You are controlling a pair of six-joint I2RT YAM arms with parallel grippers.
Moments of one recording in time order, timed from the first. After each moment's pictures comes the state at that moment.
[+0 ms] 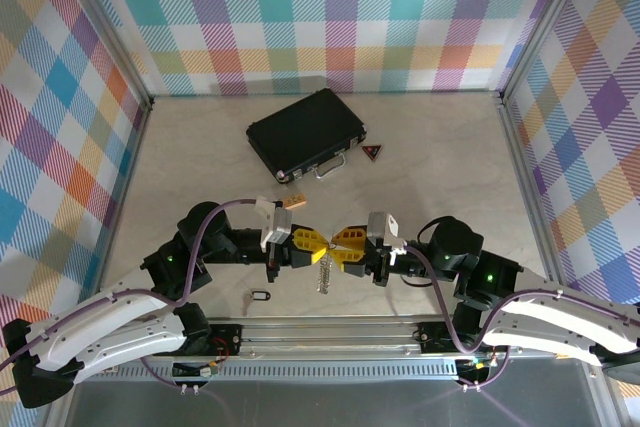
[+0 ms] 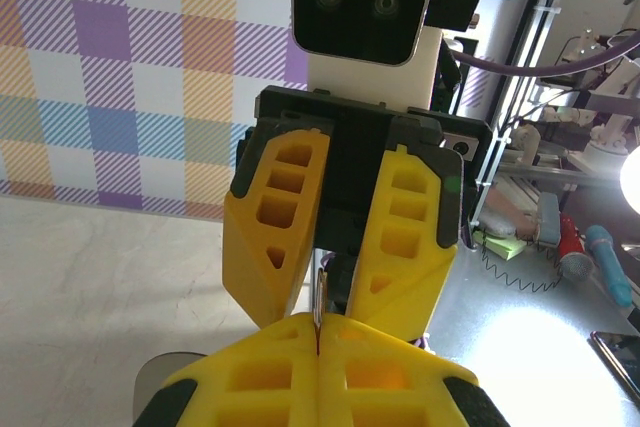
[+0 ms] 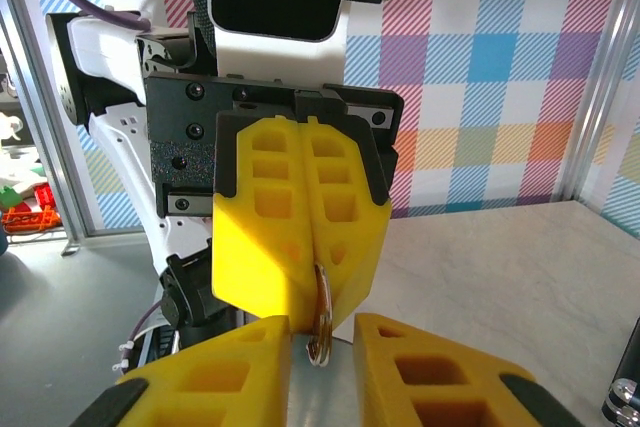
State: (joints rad) left arm -0.97 0.77 0.76 0.00 0.58 -0.11; right arm 1.19 0.70 0.71 -0.01 -0.22 -0.02
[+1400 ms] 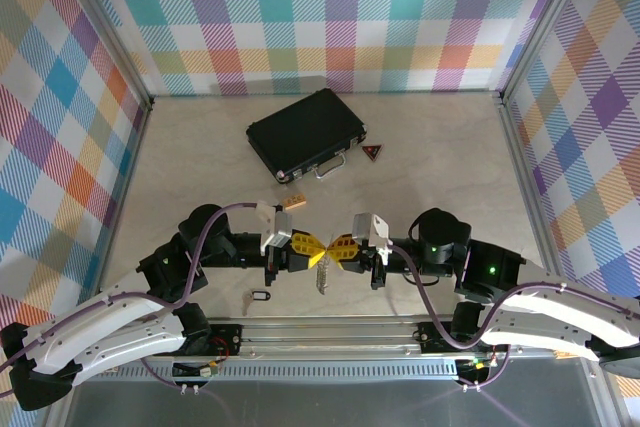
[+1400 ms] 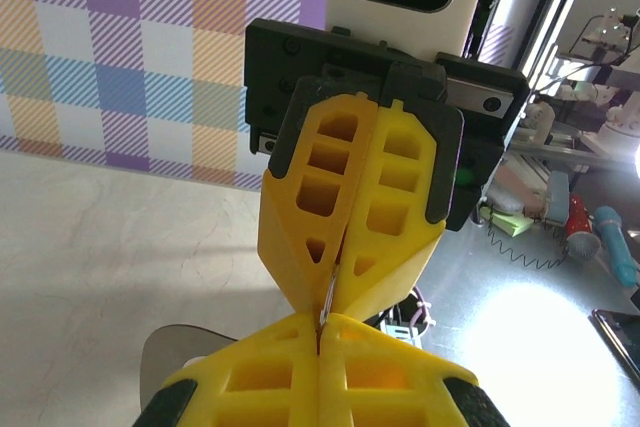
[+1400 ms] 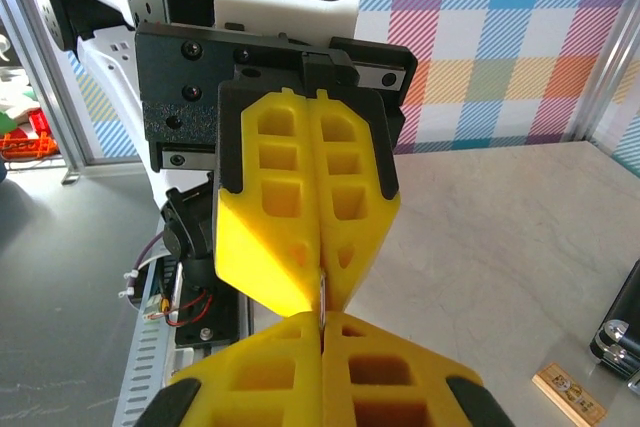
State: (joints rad) left arm -0.97 0.73 0.76 -0.11 0.56 -0.09; right arm 1.19 0.77 0.85 -0.27 -0.21 -0.09
